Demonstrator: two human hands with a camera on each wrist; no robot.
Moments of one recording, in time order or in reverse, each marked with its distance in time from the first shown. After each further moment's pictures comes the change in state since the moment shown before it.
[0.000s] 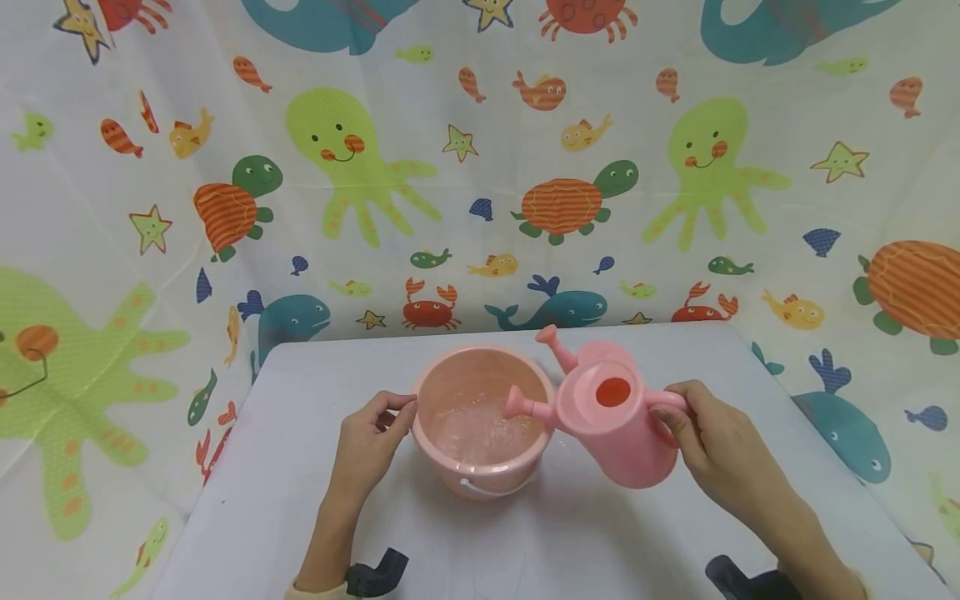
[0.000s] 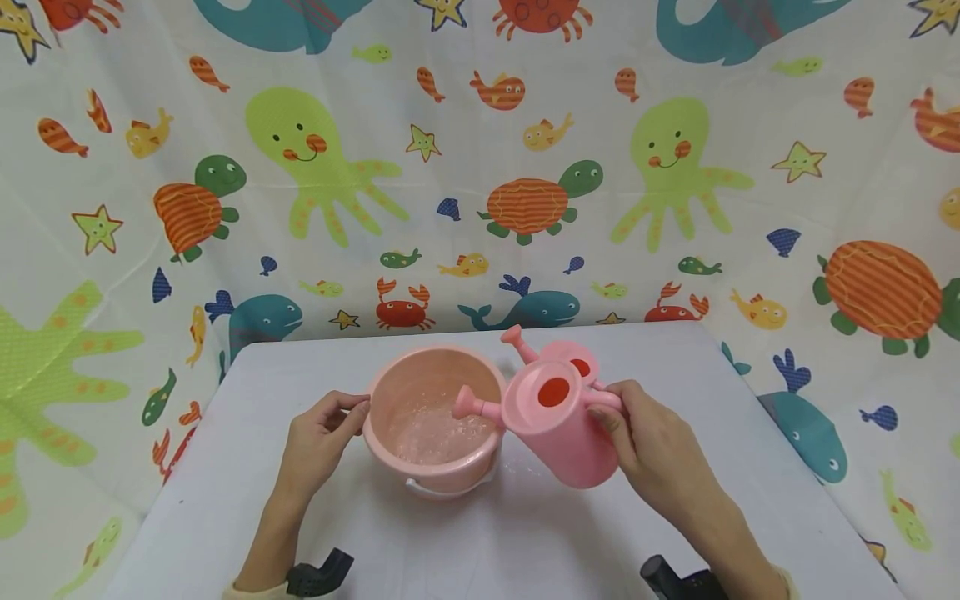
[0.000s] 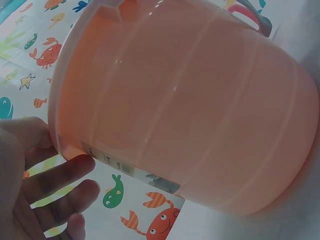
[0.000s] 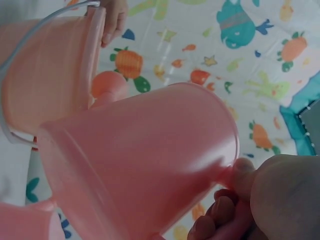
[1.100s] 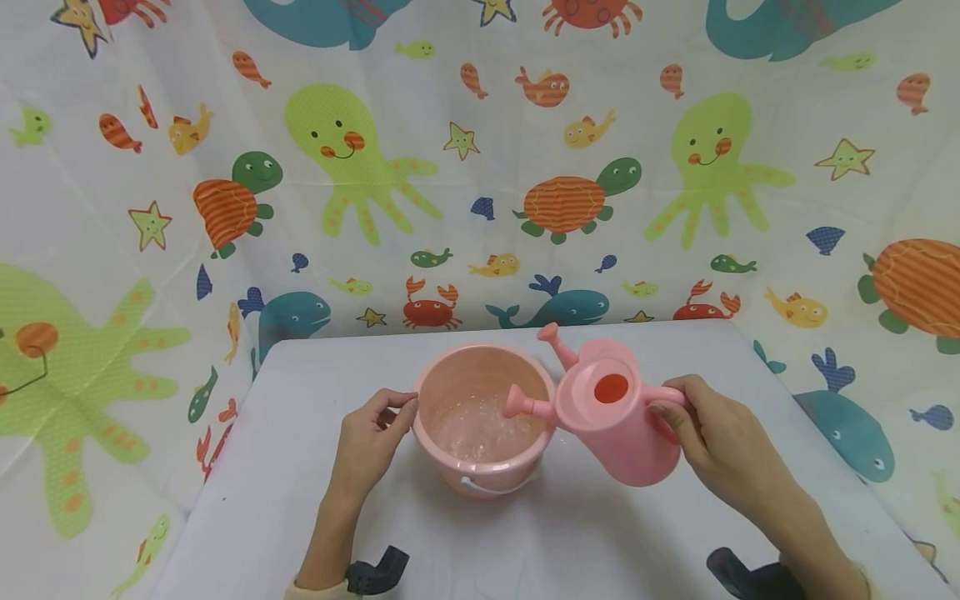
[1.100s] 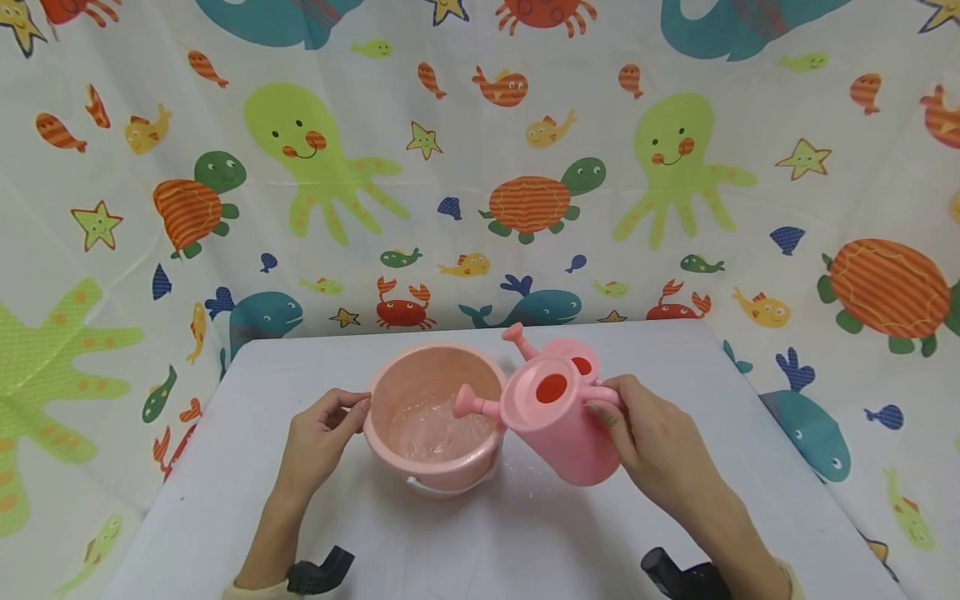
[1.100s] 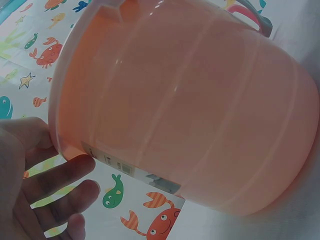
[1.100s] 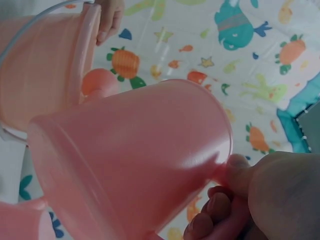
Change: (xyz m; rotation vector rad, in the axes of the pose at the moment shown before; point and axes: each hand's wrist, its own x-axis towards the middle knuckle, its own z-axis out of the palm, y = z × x) left_hand 0.001 0.000 -0.001 0.015 -0.014 -0.020; right_hand 0.006 -0.004 -0.003 -0.041 -0.006 -0.041
